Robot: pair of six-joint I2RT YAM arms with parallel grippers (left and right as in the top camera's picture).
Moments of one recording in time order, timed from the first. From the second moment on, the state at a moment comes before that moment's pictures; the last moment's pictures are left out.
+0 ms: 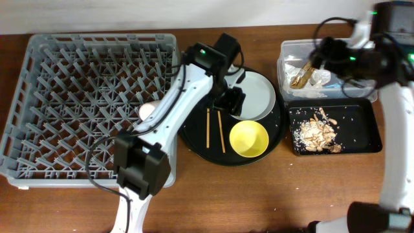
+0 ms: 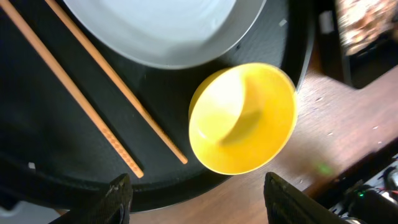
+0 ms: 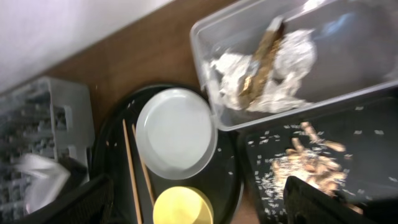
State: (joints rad) left arm -0.59 2.22 2.17 -1.39 0.29 -0.14; right arm -0.14 1.63 1.92 -1.25 -0.22 0.31
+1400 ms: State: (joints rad) left arm -0.25 2.34 2.90 -1.61 -1.00 -0.16; right arm -0.19 1.63 1.93 -1.33 -0.13 0.30
